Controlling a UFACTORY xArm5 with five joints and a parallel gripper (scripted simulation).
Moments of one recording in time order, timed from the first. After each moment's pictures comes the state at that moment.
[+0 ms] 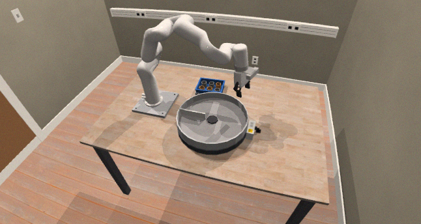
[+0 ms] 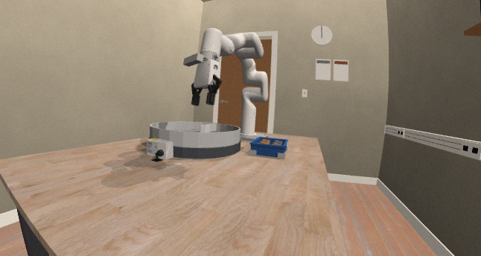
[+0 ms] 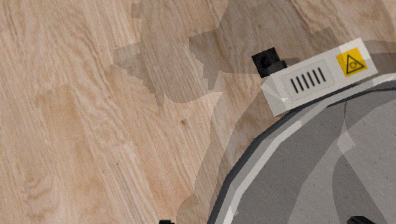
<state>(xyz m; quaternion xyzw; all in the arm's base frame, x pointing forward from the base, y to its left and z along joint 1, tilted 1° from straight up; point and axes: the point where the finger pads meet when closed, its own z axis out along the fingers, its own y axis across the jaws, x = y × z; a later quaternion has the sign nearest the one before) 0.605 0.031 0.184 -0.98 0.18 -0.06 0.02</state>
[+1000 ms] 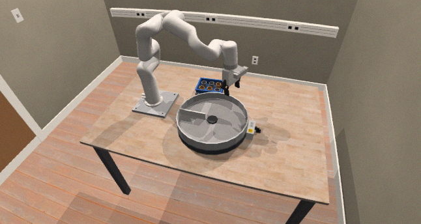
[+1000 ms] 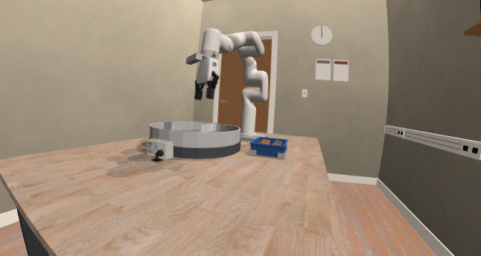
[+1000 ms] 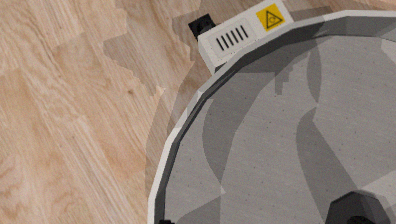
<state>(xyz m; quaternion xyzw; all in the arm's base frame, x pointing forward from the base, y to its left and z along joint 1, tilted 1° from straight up) 0.545 -0.004 0.207 -0.97 0.24 -0.04 0.01</state>
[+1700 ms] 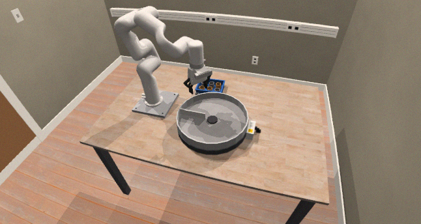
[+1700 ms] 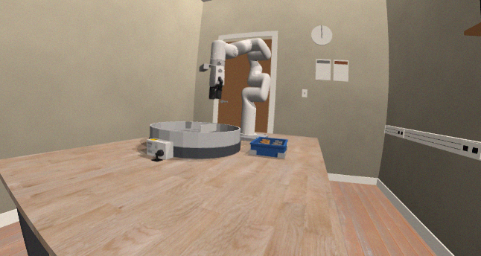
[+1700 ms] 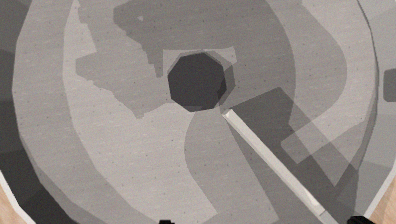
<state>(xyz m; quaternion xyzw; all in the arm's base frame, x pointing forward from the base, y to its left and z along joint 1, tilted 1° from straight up) 0.362 -0.057 0.218 -0.93 0.36 0.00 0.00</state>
